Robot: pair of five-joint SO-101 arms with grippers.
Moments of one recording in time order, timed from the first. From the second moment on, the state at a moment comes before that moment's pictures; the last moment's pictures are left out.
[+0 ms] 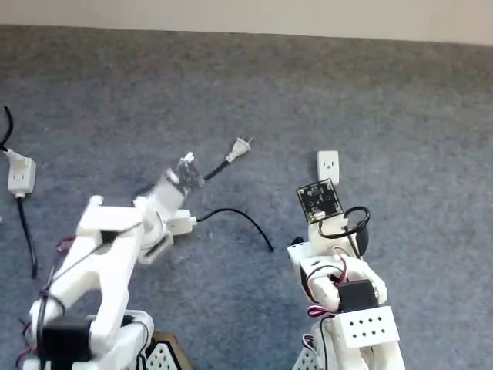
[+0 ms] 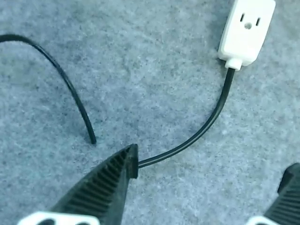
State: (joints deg) left arm -4.9 -22.5 58.2 53.2 -39.2; right arm -14.4 -77.2 83.4 52.7 9.8
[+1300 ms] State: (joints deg) left arm -3.9 -11.1 45.7 53.9 -35.6; right arm -14.4 -77.2 83.4 52.7 9.8
